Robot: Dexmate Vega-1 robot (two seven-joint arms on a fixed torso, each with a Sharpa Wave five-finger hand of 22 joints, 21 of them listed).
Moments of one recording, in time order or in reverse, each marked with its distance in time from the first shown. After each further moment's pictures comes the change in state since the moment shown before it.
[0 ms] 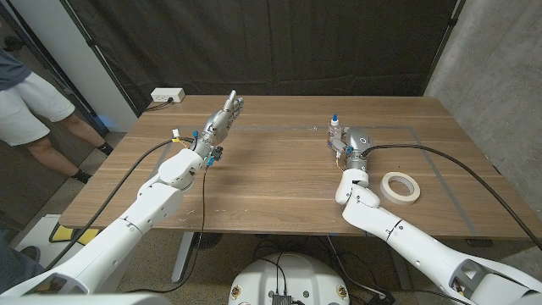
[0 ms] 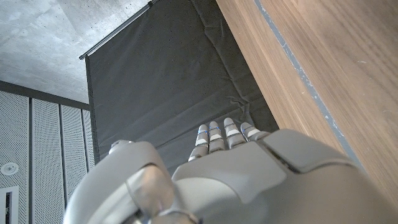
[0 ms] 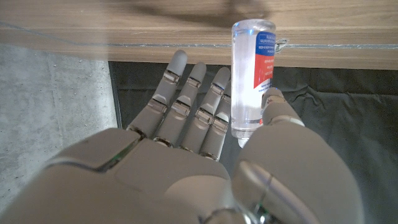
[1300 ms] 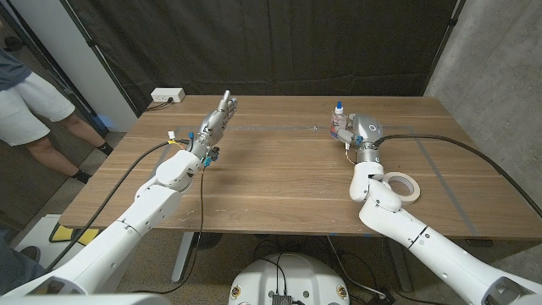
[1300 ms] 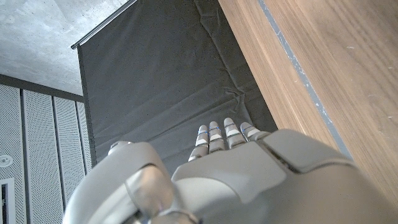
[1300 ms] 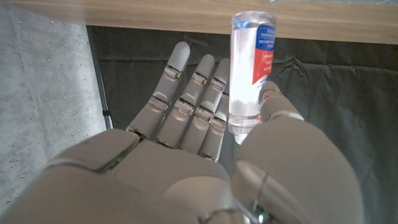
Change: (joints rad) left arm 0.018 -0.001 -0.020 -0.003 -0.003 0.001 0.031; left_hand -0.008 -0.008 -0.004 -0.004 0.000 0.000 0.000 0.000 0.000 0.000 0.000 0.000 0.000 0.000 0.000 0.000 0.000 0.000 0.000 0.000 0.000; right arm -0.122 -0.108 0.104 -0.246 -0.154 0.033 0.141; right_hand 0.067 -0.017 0.076 -0.021 0.000 0.032 0.064 0.058 0.005 0.146 0.007 0.004 0.005 0.160 -0.057 0.000 -0.015 0.118 -0.010 0.035 0.014
